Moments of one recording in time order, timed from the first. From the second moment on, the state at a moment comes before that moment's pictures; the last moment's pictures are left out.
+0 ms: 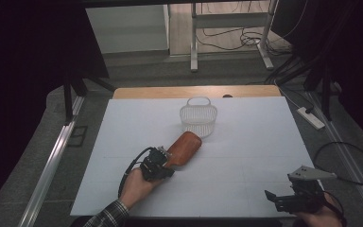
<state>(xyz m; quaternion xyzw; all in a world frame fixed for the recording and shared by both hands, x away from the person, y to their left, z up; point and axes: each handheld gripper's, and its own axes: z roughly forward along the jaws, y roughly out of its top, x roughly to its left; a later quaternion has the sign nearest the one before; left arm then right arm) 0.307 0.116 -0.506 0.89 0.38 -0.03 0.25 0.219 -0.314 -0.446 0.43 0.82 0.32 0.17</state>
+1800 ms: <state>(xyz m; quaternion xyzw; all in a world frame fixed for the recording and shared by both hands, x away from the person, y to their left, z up) 0.319 0.115 -0.509 0.89 0.40 0.02 0.23 0.220 -0.312 -0.447 0.43 0.83 0.32 0.17</state>
